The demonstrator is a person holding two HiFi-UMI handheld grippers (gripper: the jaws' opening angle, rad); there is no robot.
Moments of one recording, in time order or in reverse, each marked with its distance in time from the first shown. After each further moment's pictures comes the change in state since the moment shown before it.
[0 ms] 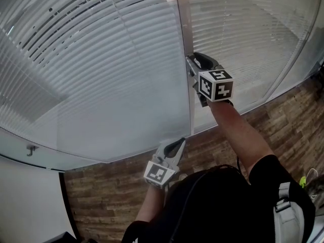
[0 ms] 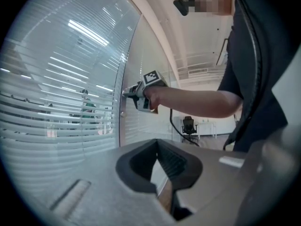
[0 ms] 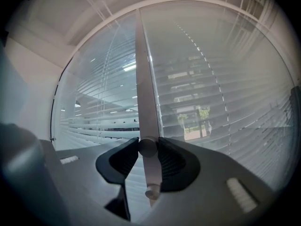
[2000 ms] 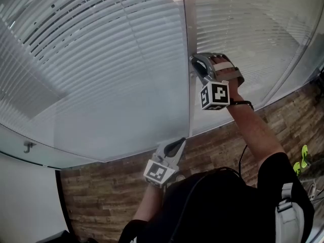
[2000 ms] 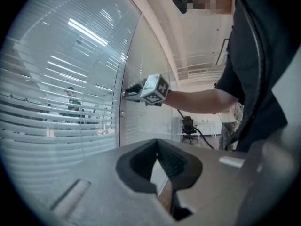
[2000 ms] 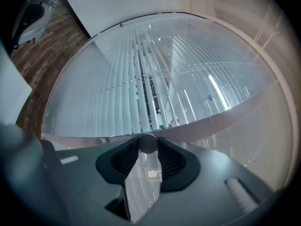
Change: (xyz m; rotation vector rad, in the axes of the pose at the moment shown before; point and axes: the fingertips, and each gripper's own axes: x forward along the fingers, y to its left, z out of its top) left arm 0.005 0.004 0.000 0.007 -0.003 -0.010; right arm -0.002 0.019 -0.014 -1.491 0.212 -0.016
